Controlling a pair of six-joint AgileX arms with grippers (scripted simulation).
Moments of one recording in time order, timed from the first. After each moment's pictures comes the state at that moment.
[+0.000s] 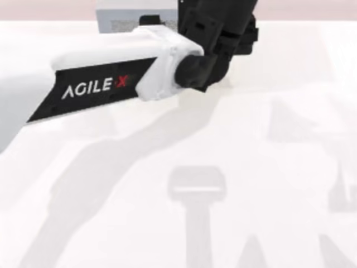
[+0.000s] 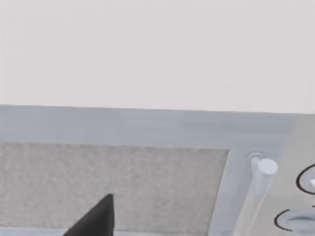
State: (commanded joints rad) left arm -0.76 2.03 1.54 -0.07 -0.67 -0.38; right arm 0.00 0.00 0.00 0.00 0.00 0.00
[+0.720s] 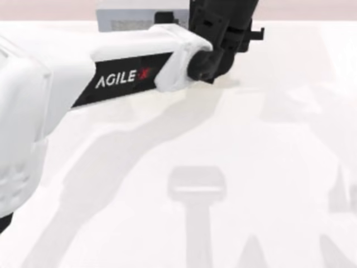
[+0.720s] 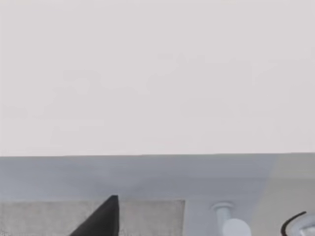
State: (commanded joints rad) left arm -0.67 2.23 1.72 -0.03 -0.60 -0.32; right arm 0.00 0.00 0.00 0.00 0.00 0.00
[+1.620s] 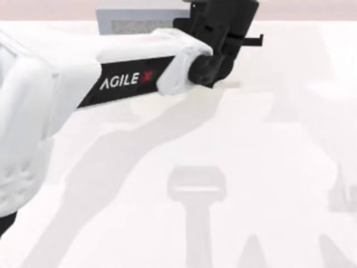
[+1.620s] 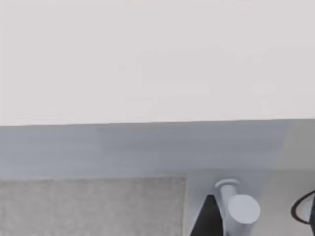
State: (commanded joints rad) left arm -0.67 2.23 1.72 -0.03 -0.60 -0.32; right arm 0.00 0.00 0.00 0.00 0.00 0.00
